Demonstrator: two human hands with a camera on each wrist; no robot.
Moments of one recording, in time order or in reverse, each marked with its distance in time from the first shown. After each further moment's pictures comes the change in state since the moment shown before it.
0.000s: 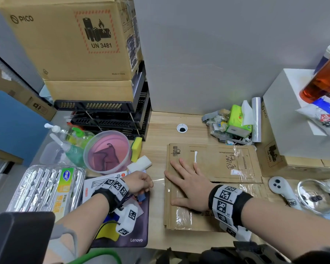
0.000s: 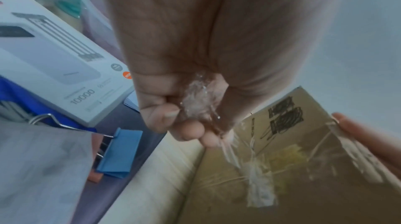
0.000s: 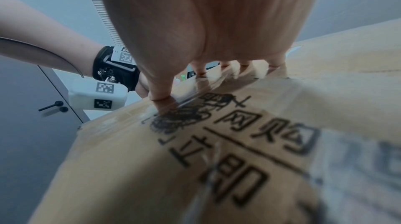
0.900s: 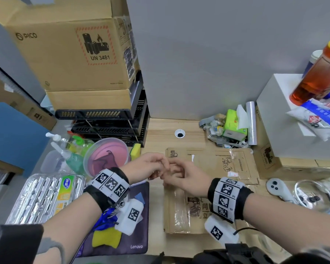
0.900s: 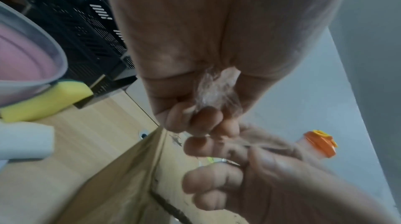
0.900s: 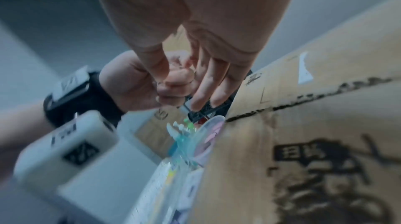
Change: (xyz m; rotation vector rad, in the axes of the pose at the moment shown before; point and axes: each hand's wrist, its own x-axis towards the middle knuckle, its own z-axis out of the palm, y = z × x) left_hand -0.076 0.127 -0.011 -0.201 -0.037 0.363; right_hand -0.004 -0.019 -0.056 1.280 0.205 0.032
